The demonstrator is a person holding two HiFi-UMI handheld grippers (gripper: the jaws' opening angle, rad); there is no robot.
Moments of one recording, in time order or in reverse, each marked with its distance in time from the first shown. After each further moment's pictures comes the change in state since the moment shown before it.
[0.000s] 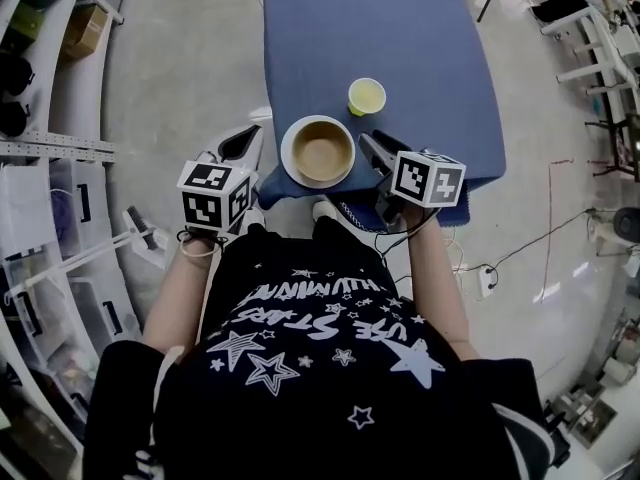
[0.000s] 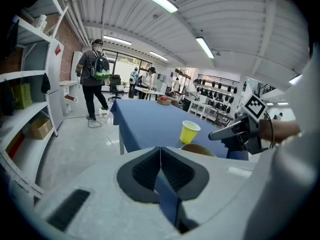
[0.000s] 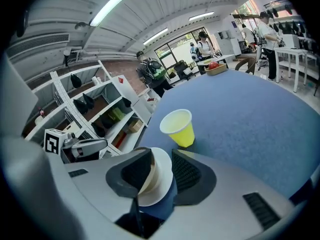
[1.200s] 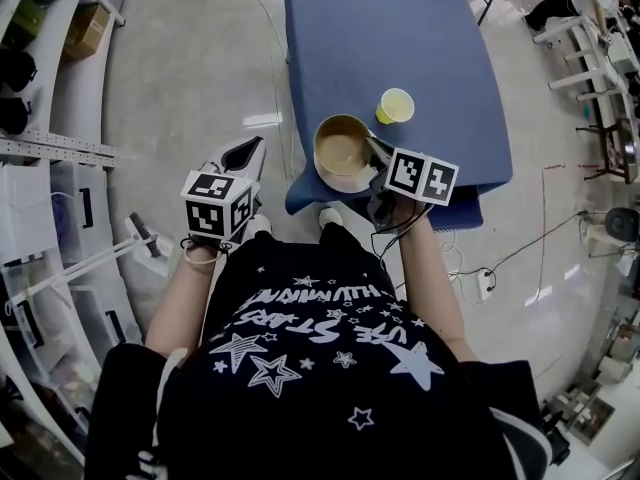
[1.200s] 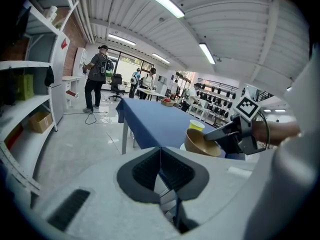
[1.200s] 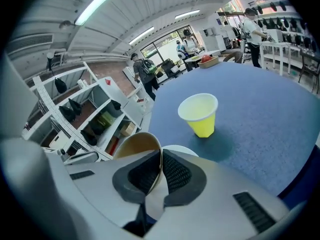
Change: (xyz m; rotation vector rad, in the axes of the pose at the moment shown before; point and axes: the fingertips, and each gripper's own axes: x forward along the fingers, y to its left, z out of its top) left arm -0.034 0.050 -0.021 -0.046 -0.023 -0.035; right arm 0.041 0.036 -0.015 0.133 0.004 -0.114
